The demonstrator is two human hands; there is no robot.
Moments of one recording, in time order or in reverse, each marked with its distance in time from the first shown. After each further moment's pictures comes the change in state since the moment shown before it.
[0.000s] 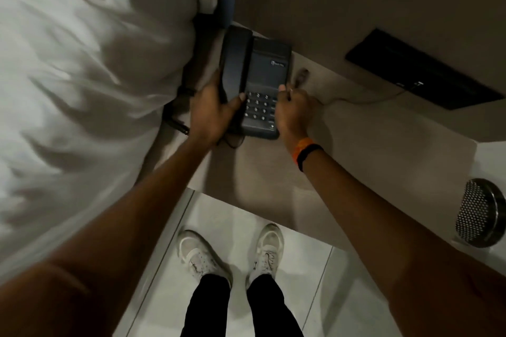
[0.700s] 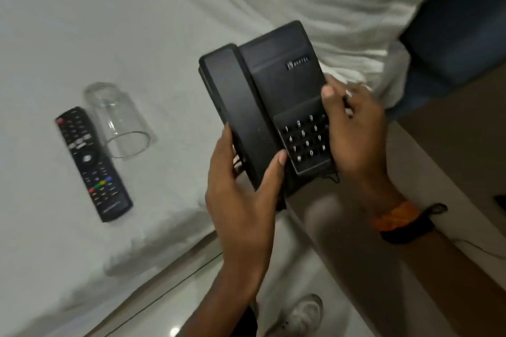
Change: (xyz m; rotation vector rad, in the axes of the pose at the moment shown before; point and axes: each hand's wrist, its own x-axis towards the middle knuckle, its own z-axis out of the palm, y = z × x) left_hand -0.213 0.068 -0.190 -0.430 0.972 -0.134; right_hand -0.195 -0.257 0.013 0.178 -0.433 -0.692
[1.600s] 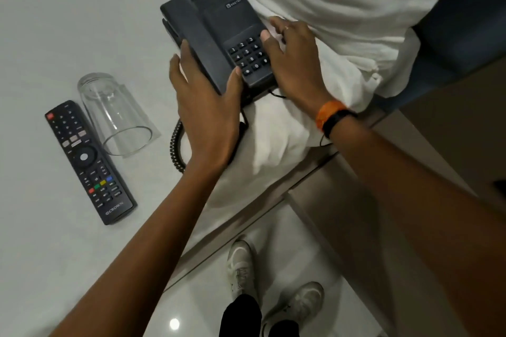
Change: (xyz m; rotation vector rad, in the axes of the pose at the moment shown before) left_hand 0.137 -0.030 -0.005 0.422 0.056 0.135; right_hand 0.092 0.012 0.109 -0.249 -0.162 -0.219
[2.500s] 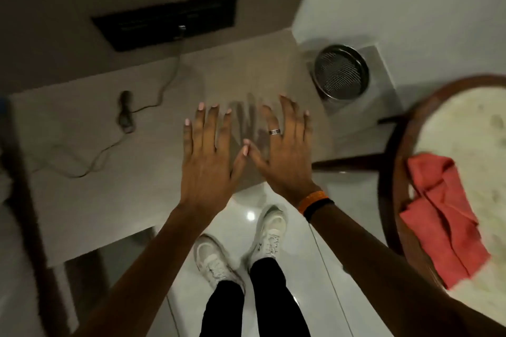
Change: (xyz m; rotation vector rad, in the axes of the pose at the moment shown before) left_hand -0.435 0.058 0.196 0.312 -1.118 1.482; right_hand -0.545 0.228 -0.202 -0.703 0.476 1.060
